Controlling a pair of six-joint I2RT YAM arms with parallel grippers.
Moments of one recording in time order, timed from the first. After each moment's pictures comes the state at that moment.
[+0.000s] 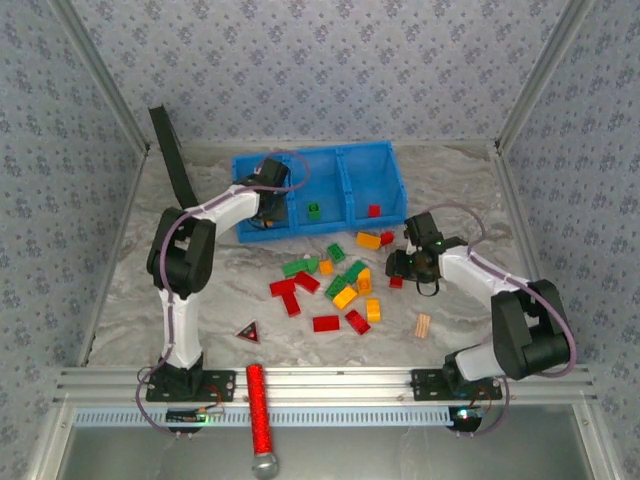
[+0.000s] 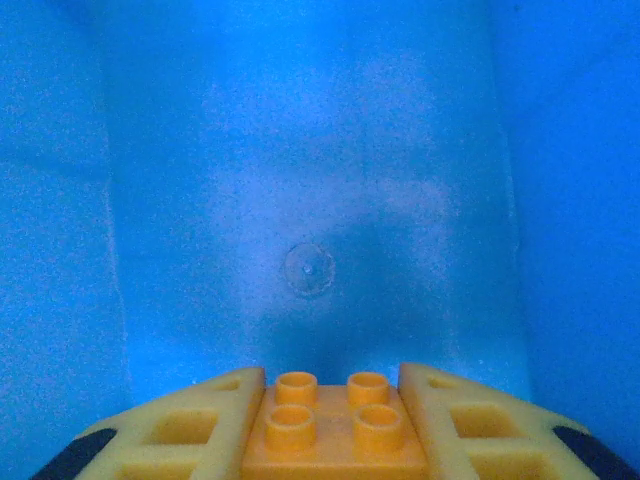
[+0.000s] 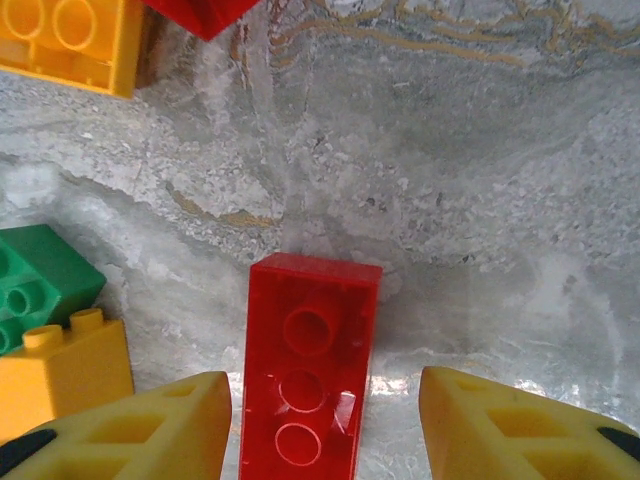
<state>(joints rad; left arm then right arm) -0.44 2.05 1.51 -0.58 -0.26 -0.39 0.31 1.41 0.75 -0.52 -0.09 0.42</state>
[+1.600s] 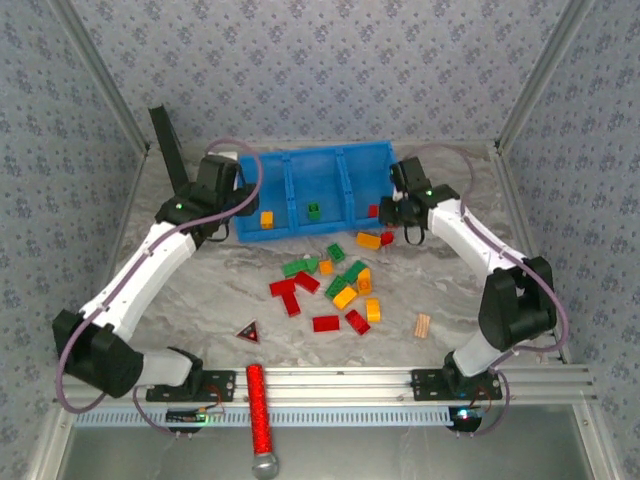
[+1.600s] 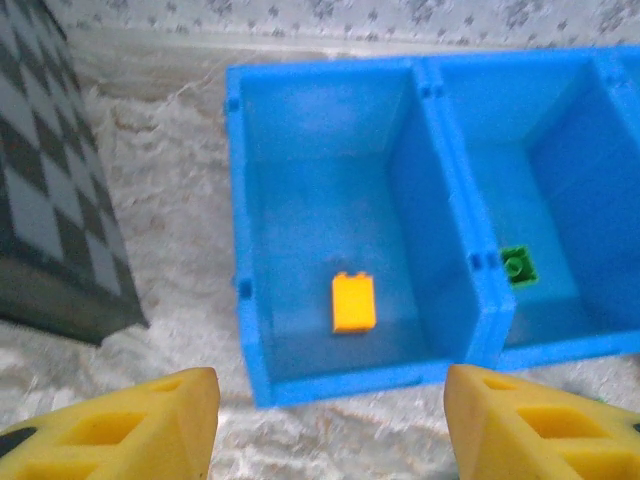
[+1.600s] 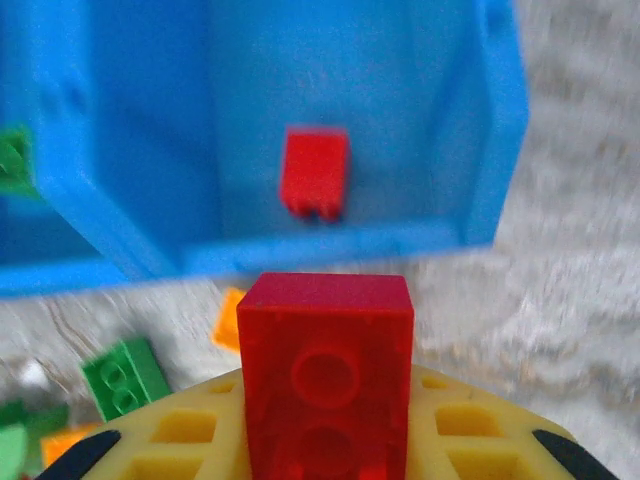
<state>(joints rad) -0.44 1.30 1.24 -0.67 -0.26 -0.35 0.35 1.60 1.33 -0.70 0.06 0.33</state>
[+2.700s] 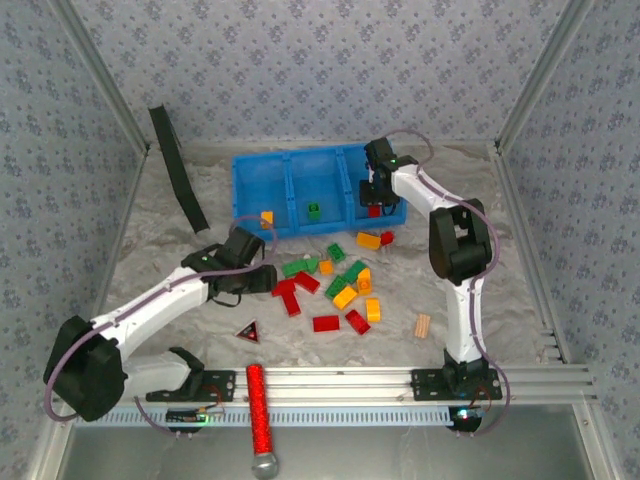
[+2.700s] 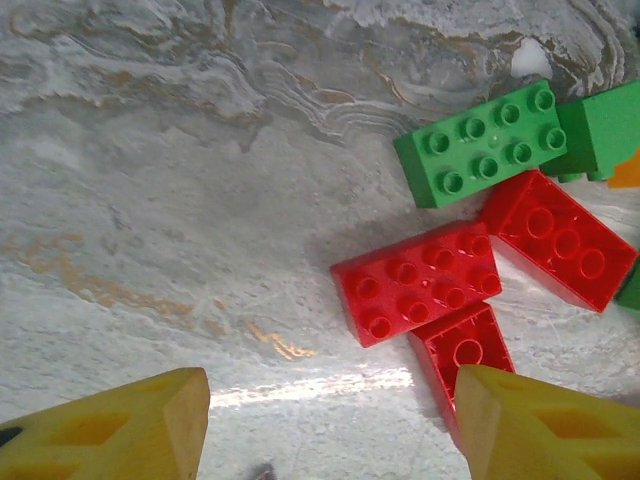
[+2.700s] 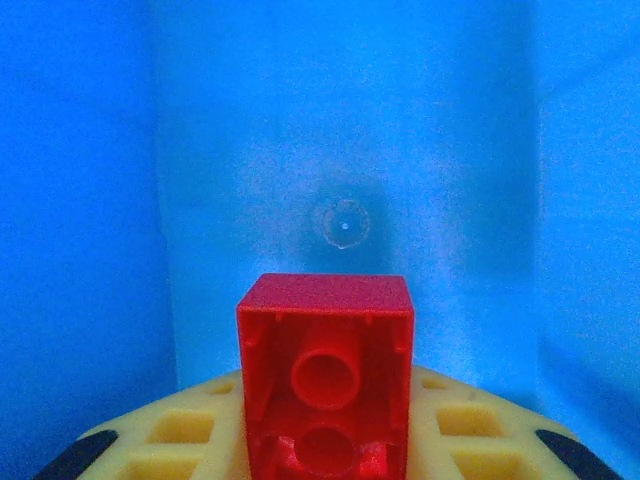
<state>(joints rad) -0.63 1.19 0.76 -0.68 -0.04 -0.63 0.33 2.17 1.78 -0.75 0.03 0.24</state>
